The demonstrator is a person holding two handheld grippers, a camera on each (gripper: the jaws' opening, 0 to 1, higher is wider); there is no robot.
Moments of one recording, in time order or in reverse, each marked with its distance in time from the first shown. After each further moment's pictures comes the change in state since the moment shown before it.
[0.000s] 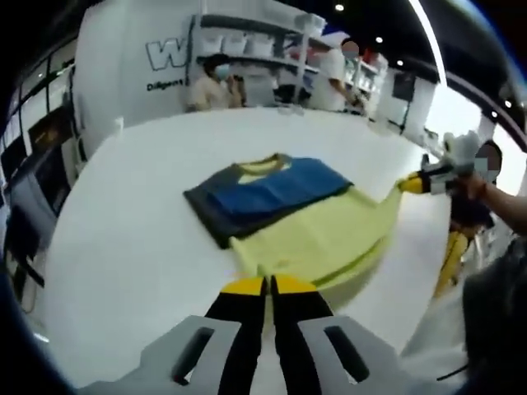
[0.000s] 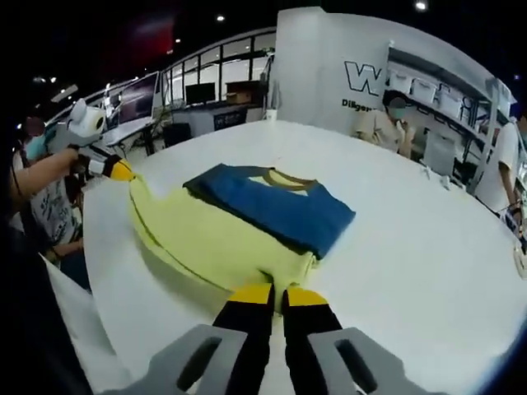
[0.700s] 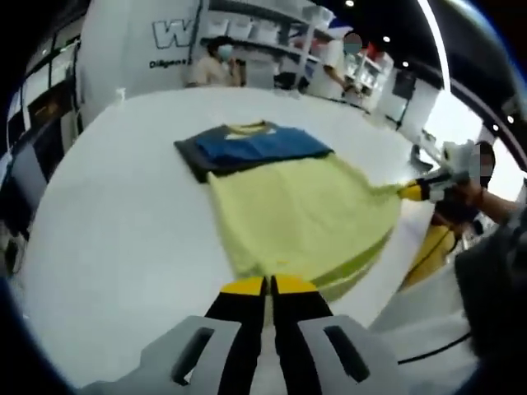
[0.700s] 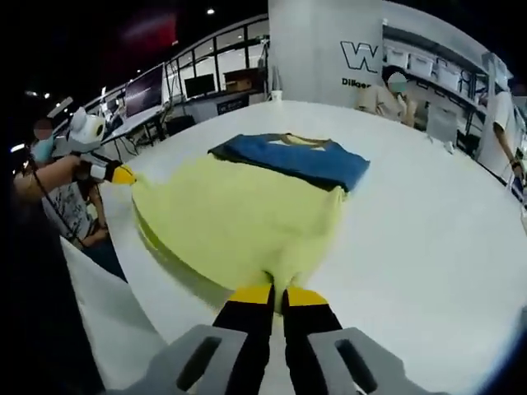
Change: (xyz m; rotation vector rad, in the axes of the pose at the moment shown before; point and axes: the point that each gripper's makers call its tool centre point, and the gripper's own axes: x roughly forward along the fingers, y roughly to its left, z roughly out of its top) left arm -0.040 -0.047 -0.095 -0.085 0.078 -0.055; right arm -0.045 0.059 -0.093 0.073 0.125 0.063
